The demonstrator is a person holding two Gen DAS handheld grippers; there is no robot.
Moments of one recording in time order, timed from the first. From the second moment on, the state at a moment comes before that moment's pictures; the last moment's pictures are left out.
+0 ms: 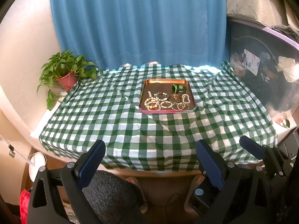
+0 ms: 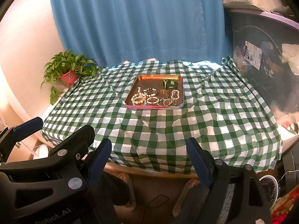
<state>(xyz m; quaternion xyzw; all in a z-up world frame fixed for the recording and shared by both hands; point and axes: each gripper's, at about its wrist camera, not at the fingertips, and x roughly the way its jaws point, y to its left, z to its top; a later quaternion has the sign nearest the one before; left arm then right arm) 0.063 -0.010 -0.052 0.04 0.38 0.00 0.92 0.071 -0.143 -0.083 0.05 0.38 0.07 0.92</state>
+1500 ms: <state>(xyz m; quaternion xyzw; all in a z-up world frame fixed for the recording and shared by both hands) 0.060 -0.009 -0.053 0.04 0.38 0.01 0.92 0.070 -0.143 -0.084 0.05 0.38 0.08 0.92</state>
